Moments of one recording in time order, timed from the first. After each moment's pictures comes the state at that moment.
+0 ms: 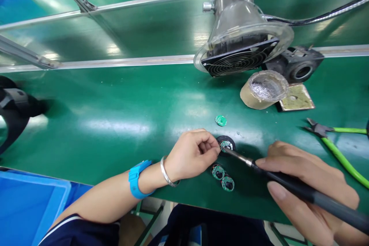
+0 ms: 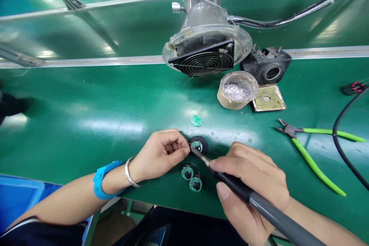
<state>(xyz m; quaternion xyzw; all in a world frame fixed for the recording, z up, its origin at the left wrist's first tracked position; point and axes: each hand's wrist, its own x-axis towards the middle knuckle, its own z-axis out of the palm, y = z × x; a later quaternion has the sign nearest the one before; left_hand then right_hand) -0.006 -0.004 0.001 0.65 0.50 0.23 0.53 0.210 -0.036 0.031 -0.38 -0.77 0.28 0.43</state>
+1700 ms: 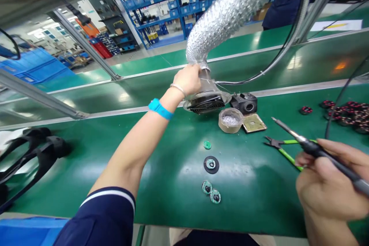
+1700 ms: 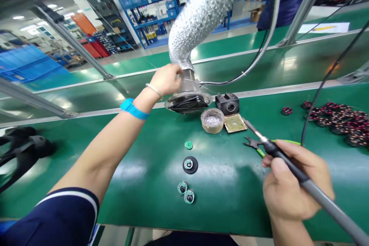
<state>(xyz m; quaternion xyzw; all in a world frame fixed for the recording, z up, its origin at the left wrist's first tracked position) 0.048 0.199 0.126 0.85 0.49 0.19 -0.07 0.294 -0.045 0.026 -0.48 -0.63 0.03 0.61</state>
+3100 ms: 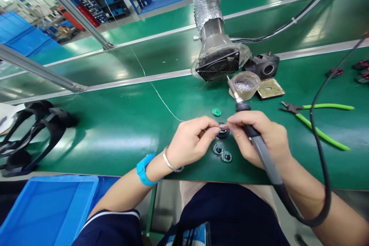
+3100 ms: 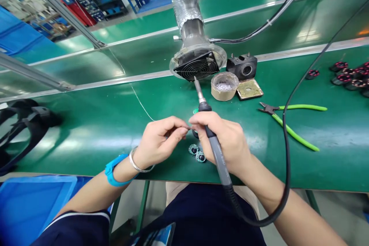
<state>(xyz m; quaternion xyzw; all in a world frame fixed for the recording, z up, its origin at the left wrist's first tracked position) -0.019 -0.018 0.041 0.81 0.39 0.32 0.29 0.181 -0.050 0.030 -0.46 -0.72 0.10 0.51</state>
